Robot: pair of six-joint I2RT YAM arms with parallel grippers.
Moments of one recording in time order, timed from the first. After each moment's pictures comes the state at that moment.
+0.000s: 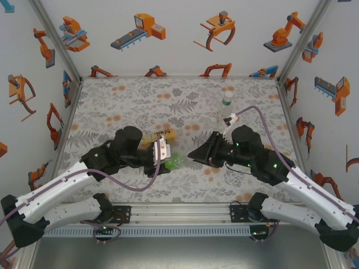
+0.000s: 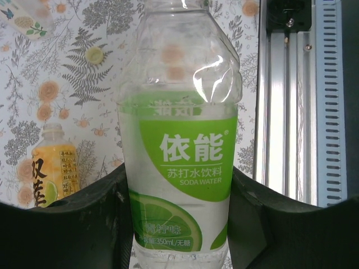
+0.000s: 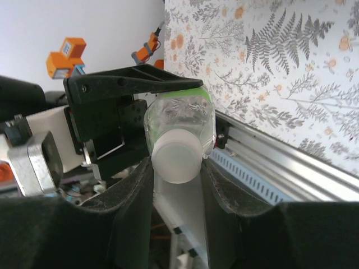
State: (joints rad) left arm -0.95 0.94 0.90 -0.52 0.43 0.43; right arm 0.91 0.83 0.96 -0.57 -0.17 1.23
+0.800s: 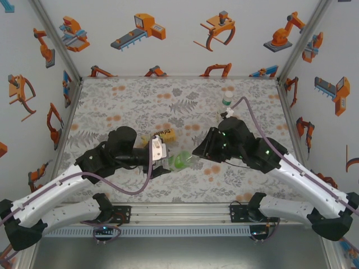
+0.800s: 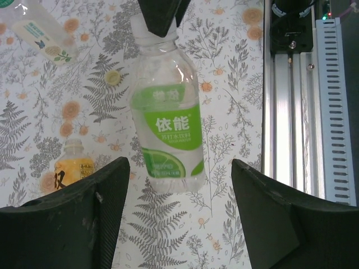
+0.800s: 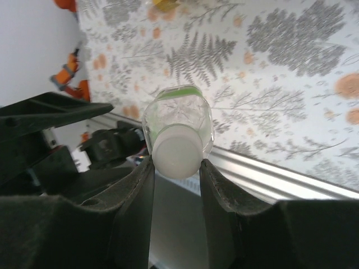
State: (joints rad) left arm -0.96 0.88 0.90 -0.47 0.43 0.43; right arm 0.91 1.02 1.18 -0.87 0.00 1.04
